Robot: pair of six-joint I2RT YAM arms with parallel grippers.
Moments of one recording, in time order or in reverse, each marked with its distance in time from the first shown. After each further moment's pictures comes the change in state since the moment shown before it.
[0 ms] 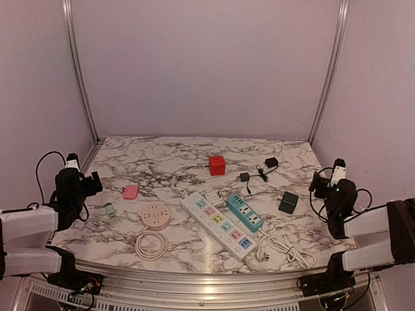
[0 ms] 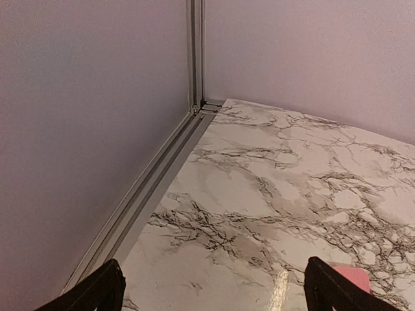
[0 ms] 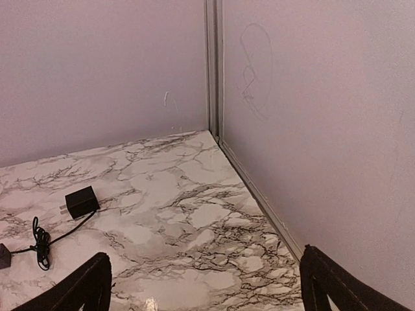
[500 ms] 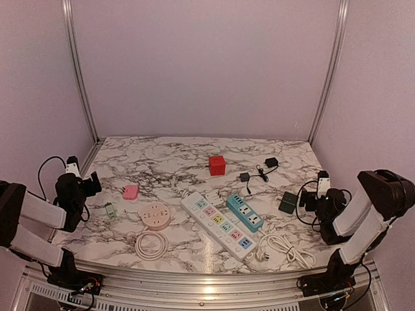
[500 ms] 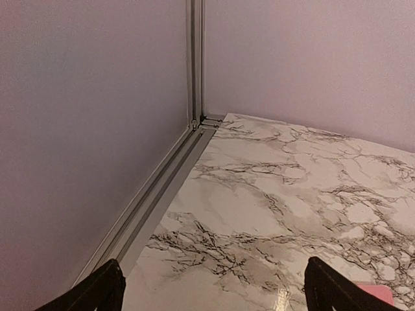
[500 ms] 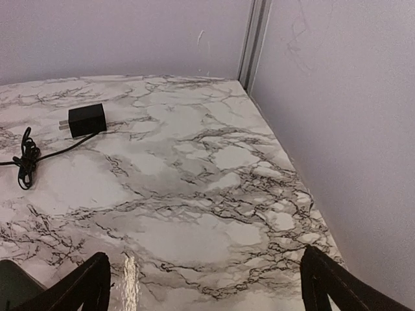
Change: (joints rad) left arm 0.141 0.263 -0.103 0.481 0.121 0.077; right arm 0.028 0.479 -0.074 0.391 -0.050 -0.122
